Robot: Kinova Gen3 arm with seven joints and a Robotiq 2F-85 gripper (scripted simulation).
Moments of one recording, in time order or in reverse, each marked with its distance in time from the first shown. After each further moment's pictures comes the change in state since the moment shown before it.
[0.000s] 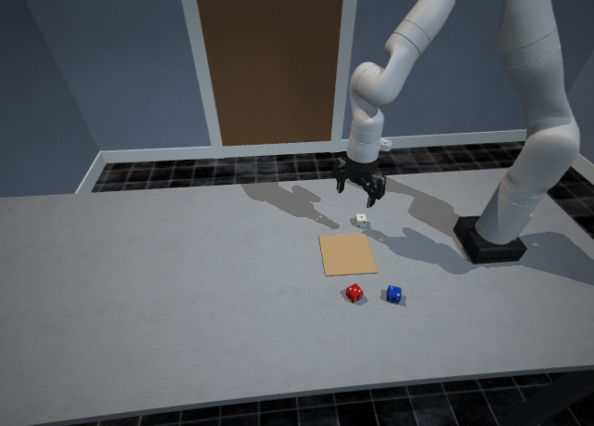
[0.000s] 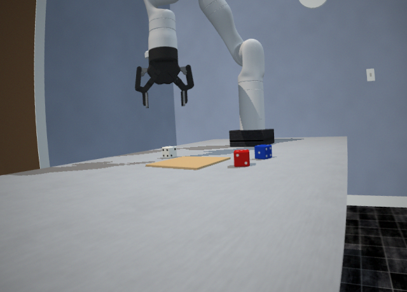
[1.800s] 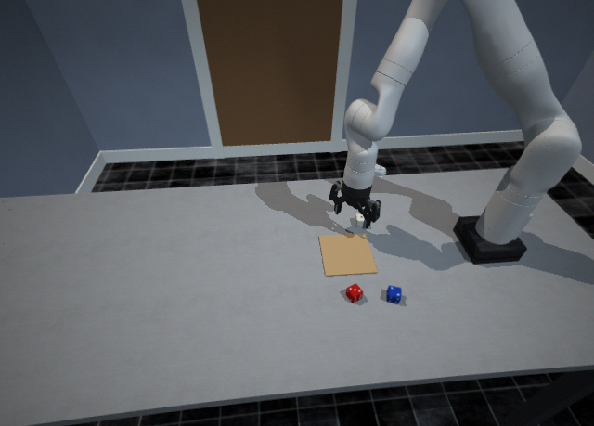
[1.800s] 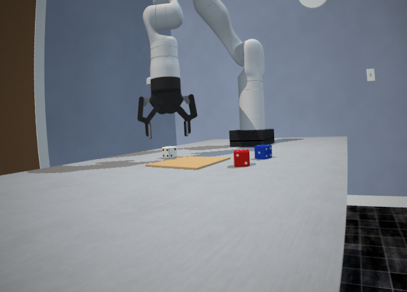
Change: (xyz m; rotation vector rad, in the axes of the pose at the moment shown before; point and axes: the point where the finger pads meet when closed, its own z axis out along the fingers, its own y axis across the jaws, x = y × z) arm -0.005 0.003 0.077 -0.002 0.002 -0.005
